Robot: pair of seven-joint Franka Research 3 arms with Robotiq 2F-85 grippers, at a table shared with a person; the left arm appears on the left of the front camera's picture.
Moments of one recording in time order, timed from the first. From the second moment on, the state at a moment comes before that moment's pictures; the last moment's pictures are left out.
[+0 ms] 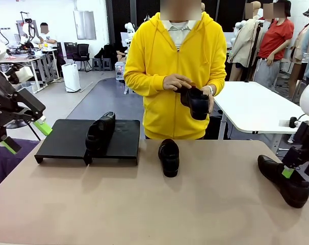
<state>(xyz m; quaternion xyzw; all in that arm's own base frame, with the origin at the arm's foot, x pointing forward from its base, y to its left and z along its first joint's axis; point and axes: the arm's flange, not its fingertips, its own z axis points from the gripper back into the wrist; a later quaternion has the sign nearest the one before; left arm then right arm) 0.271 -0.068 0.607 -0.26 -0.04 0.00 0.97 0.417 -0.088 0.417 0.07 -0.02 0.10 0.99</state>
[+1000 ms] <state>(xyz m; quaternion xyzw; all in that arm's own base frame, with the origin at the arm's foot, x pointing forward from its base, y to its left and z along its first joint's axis) 0.271 -0.068 0.607 -0.26 -0.04 0.00 0.97 0.434 -0.090 0.384 0.10 -0.03 0.10 0.99</state>
